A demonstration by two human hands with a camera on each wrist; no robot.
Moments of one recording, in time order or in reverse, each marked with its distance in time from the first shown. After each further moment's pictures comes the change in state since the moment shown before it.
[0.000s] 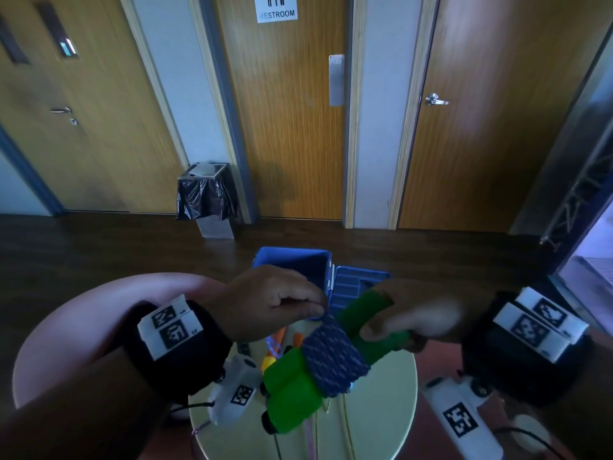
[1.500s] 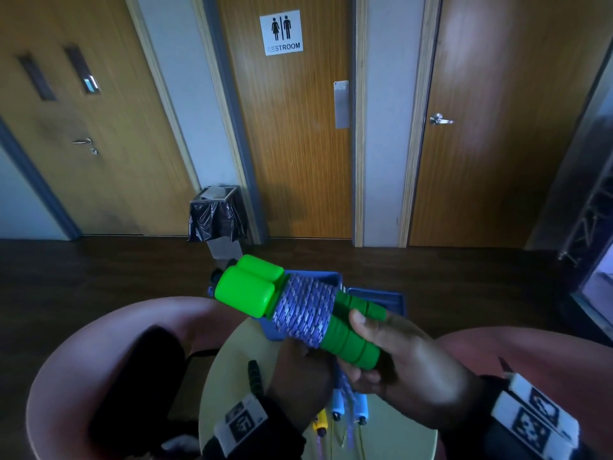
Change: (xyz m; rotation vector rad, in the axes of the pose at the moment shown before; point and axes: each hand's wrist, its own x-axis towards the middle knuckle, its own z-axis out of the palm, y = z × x) left_hand 0.008 0.043 0.080 -0.946 0.610 -0.505; right_hand 0.012 -0.007 0.062 0.725 0.160 -0.526
